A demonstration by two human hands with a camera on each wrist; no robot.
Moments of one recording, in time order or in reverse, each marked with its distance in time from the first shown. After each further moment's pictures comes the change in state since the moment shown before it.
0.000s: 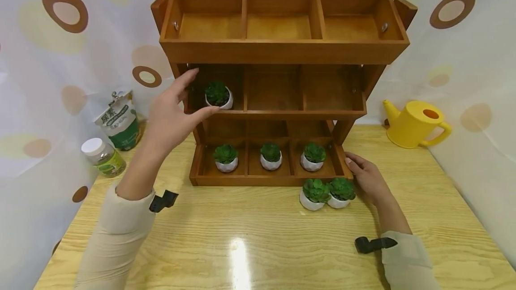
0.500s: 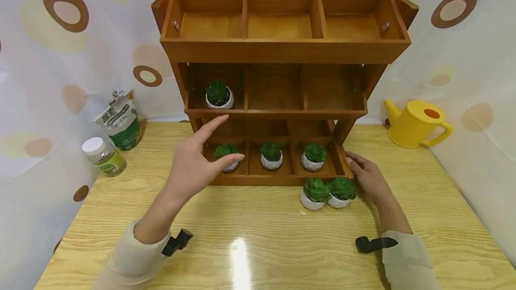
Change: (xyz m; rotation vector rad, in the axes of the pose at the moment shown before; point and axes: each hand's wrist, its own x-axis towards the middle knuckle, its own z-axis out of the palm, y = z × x) left_hand -0.071 0.012 0.047 -0.095 -0.012 0.113; right_hand -0.001 0.000 0.000 0.011 0.002 -0.004
